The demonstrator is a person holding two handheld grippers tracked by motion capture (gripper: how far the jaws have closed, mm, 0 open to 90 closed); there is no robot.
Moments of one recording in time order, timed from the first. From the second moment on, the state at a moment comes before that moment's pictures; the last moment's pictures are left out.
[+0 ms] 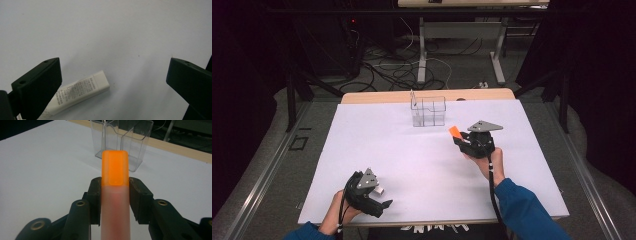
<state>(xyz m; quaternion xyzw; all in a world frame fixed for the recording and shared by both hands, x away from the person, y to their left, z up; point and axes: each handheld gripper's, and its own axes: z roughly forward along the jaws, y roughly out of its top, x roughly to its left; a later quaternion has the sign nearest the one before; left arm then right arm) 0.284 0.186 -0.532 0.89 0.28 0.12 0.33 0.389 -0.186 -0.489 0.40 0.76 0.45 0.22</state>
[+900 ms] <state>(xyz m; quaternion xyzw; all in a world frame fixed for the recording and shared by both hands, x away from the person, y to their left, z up) 0.285 0.188 -0.532 0.89 0.28 0.12 0.33 0.418 -0.157 -0.466 0.37 0.74 0.49 0.25</state>
